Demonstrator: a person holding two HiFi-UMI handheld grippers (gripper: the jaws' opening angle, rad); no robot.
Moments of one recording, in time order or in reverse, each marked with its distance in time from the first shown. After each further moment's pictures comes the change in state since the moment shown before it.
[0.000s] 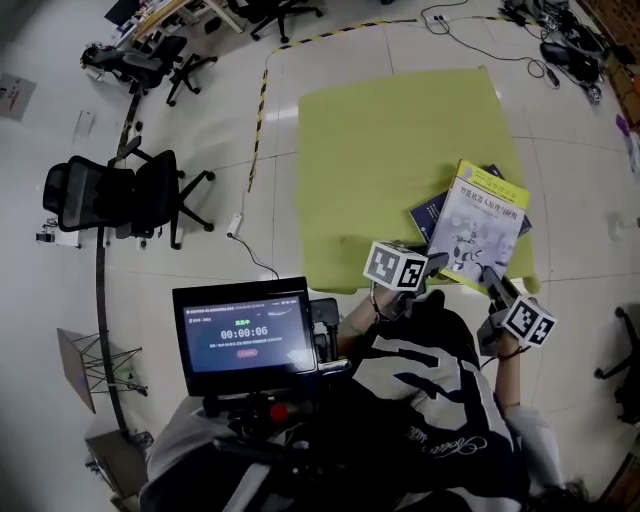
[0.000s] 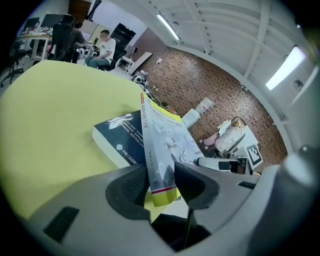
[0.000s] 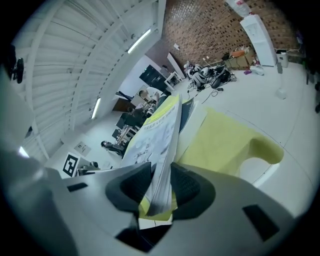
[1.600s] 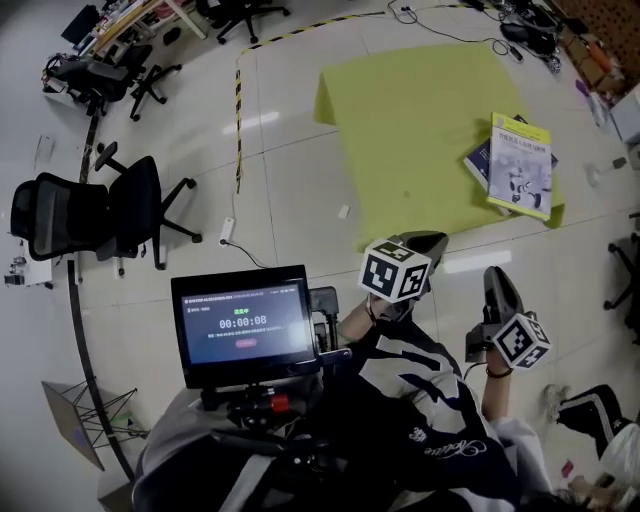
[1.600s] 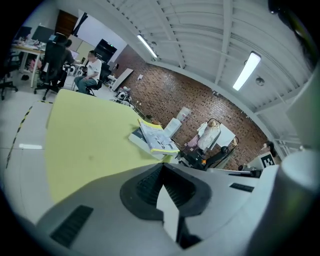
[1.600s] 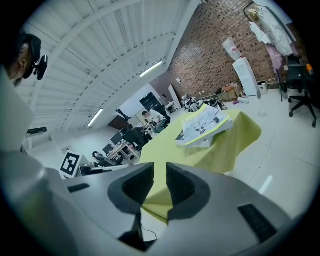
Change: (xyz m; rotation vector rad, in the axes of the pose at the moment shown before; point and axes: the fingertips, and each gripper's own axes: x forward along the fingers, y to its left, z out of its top) left arm -0.238 0.031 -0.090 0.191 -0.144 -0.150; right arm -0.035 0.228 -0.194 -0.100 -0.360 -0.142
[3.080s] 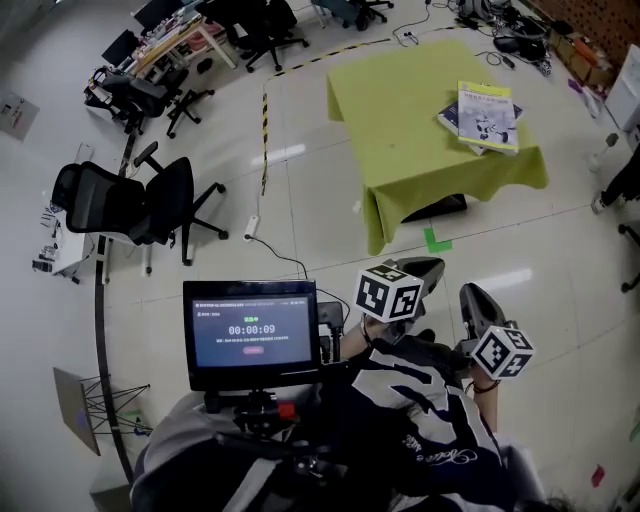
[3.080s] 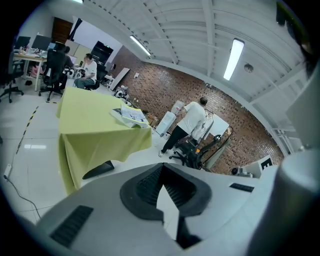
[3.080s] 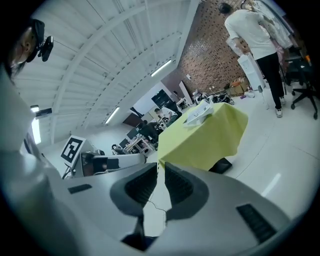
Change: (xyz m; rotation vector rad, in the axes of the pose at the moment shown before) left arm -0.087 -0.211 -0.188 0.035 0.032 0.034; right arm -0.242 0.018 -0.133 -0.026 0.049 0.154
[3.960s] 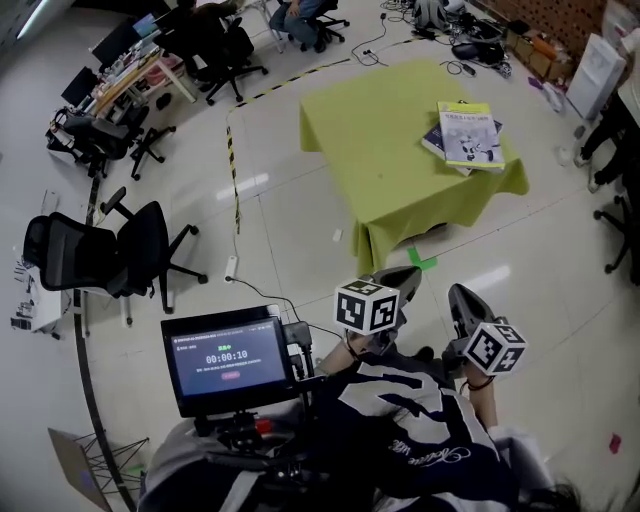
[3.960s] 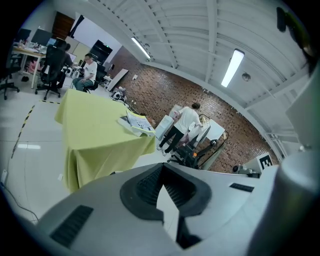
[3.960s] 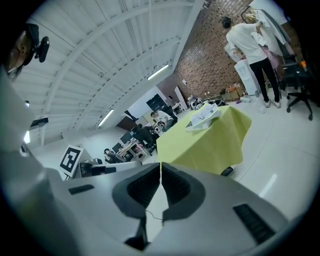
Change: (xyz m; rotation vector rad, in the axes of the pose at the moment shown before) left arm -0.038 0.081 0.048 -0.004 -0.026 -0.064; right arm 0.078 0.044 0.020 0.008 -0.059 -0.081
